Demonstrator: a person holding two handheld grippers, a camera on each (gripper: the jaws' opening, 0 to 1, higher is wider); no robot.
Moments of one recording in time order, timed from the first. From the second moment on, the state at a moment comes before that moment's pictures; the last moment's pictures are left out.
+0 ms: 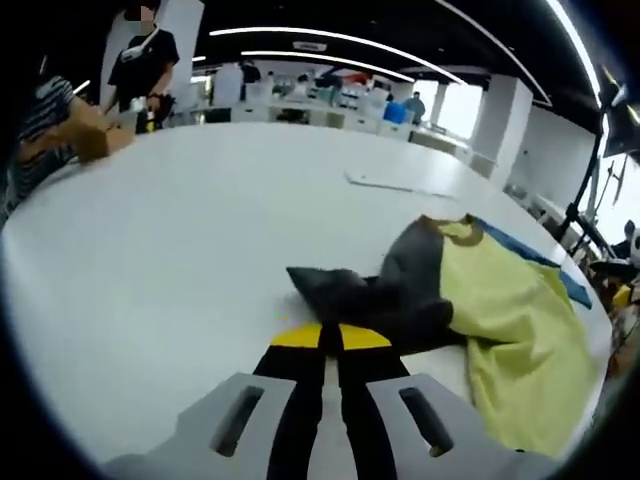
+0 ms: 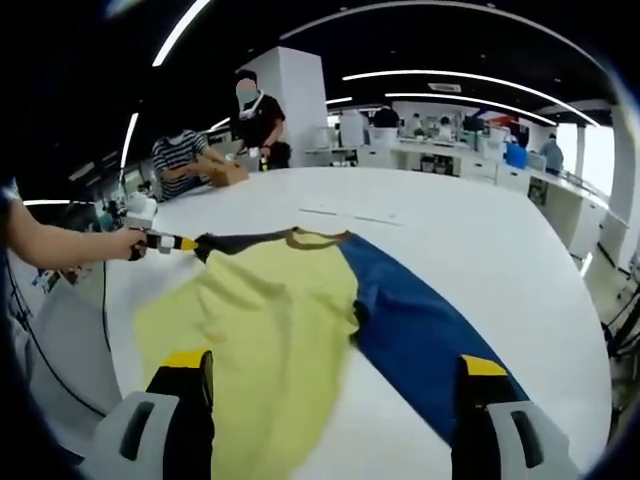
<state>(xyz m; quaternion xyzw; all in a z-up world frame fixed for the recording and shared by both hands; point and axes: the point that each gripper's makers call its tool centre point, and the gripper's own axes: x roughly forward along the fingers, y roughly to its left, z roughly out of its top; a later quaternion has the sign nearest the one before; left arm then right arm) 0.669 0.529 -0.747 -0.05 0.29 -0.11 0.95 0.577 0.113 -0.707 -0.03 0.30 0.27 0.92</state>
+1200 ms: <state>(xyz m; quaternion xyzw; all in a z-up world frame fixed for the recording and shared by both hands) 0.676 0.315 -0.642 0.05 0.22 -0.31 0.92 0.574 0.116 -0.706 -0.03 0.29 0.28 0.91</state>
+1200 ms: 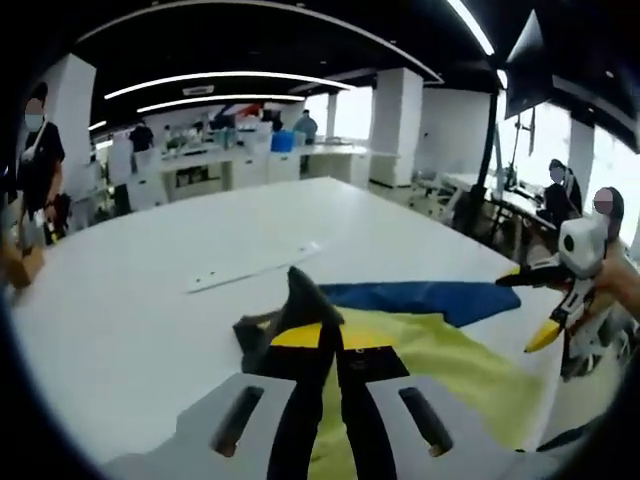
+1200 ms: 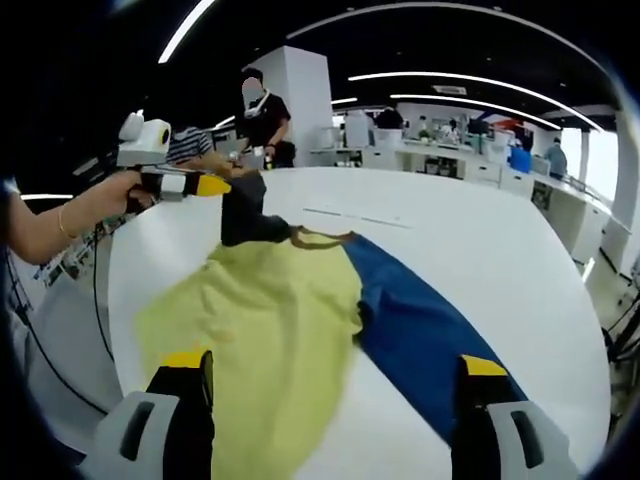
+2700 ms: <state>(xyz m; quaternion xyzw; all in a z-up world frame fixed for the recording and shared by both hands) 0.644 0.254 -0.718 0.15 0.21 -0.43 0.87 0.577 0.114 -0.697 -0.02 0.27 0.29 0.92</state>
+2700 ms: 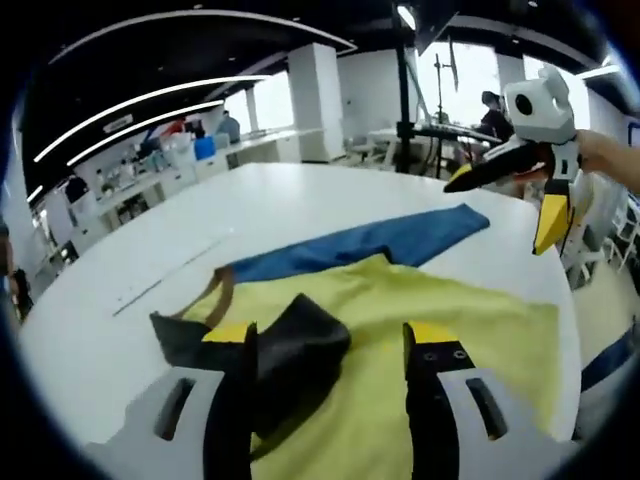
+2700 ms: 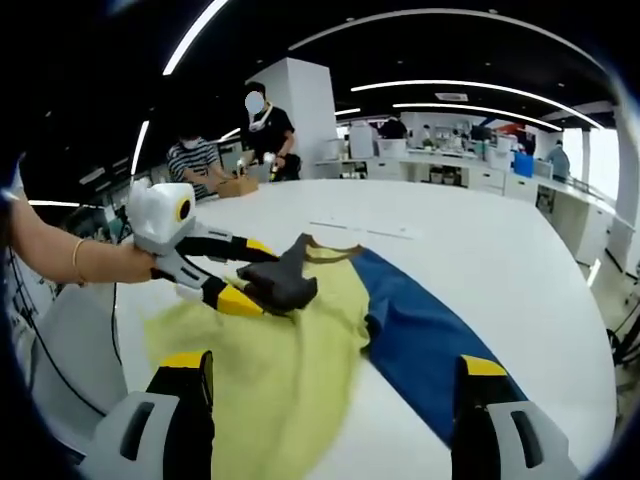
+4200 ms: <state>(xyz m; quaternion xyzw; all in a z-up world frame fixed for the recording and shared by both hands) 0.687 0.427 -0.746 0.07 0.26 -0.22 0.94 0.567 0.115 -0.704 -0.01 0.29 0.28 0.92</state>
